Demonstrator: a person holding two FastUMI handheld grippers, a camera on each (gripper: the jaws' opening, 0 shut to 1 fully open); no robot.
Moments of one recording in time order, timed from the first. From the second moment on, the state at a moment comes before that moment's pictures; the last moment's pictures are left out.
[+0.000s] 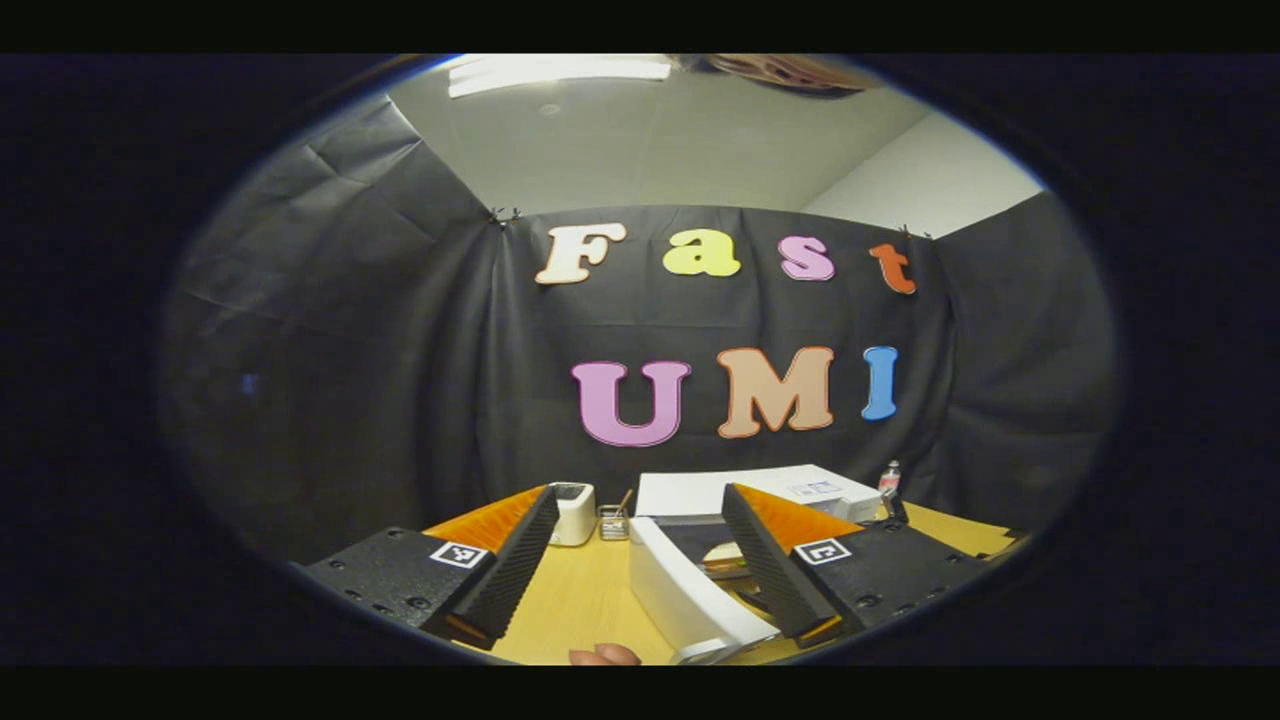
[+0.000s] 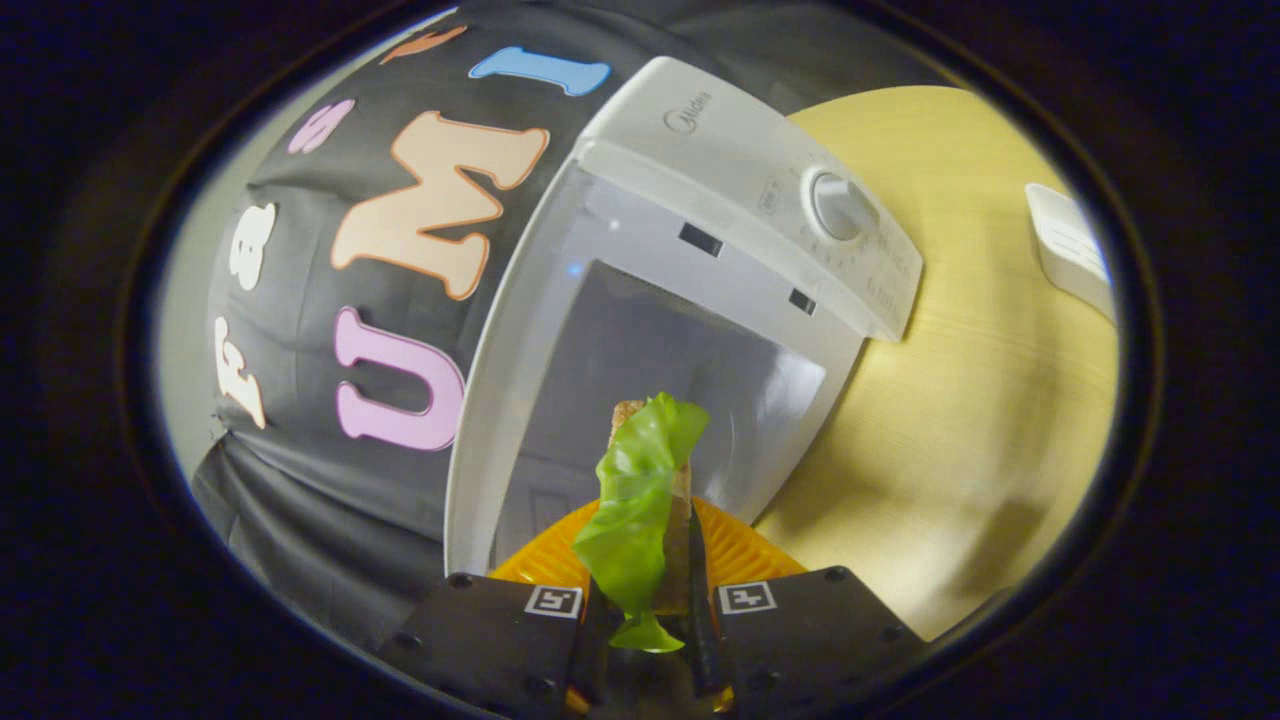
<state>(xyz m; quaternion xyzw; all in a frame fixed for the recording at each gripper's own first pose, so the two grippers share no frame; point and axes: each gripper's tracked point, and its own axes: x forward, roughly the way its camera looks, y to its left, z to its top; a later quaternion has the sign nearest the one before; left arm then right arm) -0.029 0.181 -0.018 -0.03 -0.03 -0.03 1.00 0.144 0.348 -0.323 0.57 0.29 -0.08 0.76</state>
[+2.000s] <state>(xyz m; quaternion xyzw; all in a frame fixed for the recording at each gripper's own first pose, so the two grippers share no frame) -0.040 0.265 -0.121 -0.01 0.09 0.04 0.99 0.165 0.325 -0.296 -0.02 0.17 0.13 0.98</state>
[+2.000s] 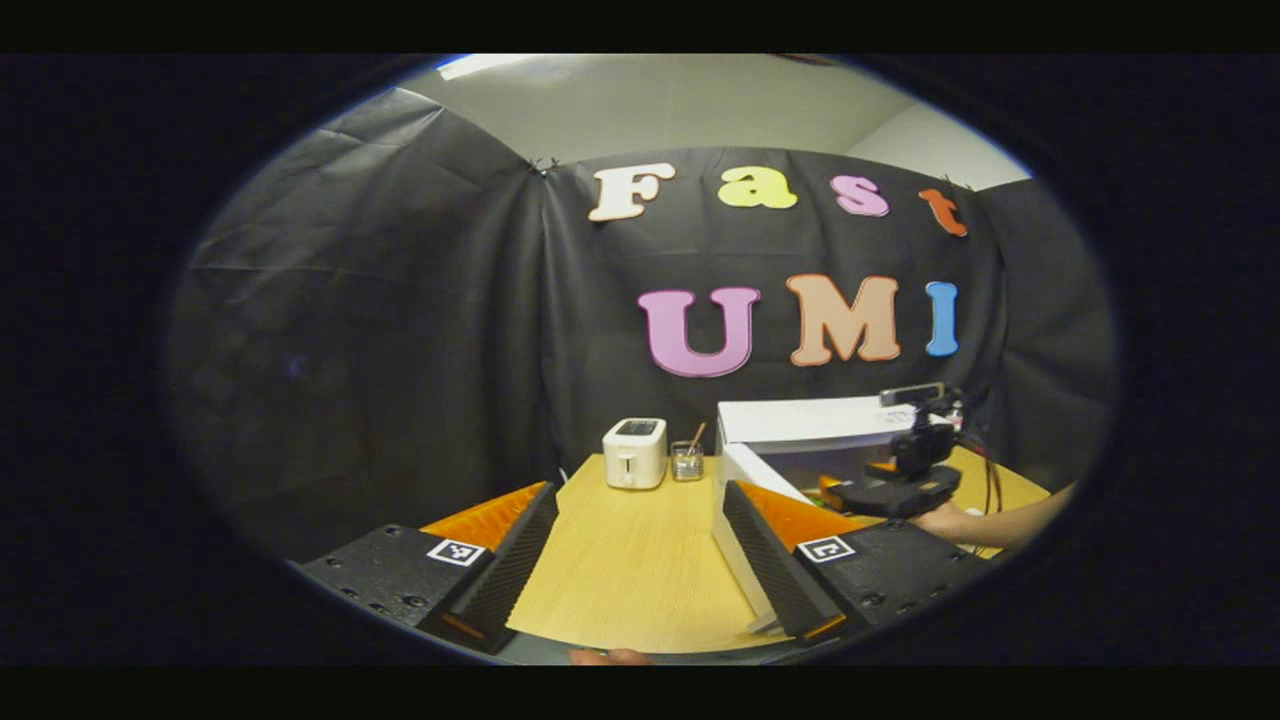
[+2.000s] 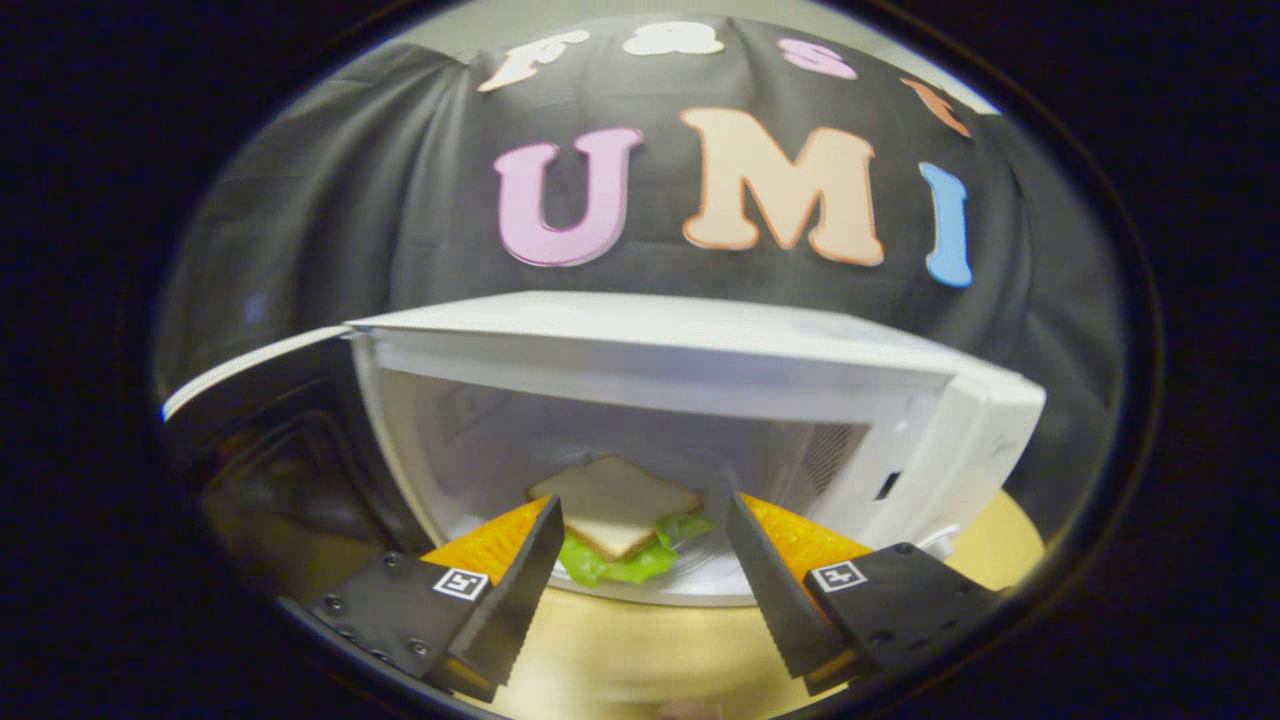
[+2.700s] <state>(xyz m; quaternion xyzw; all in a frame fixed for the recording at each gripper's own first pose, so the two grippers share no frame) -0.032 0.243 -0.212 -0.04 0.17 -0.02 0.99 0.092 0.179 -0.070 -0.02 0.02 0.07 1.00</state>
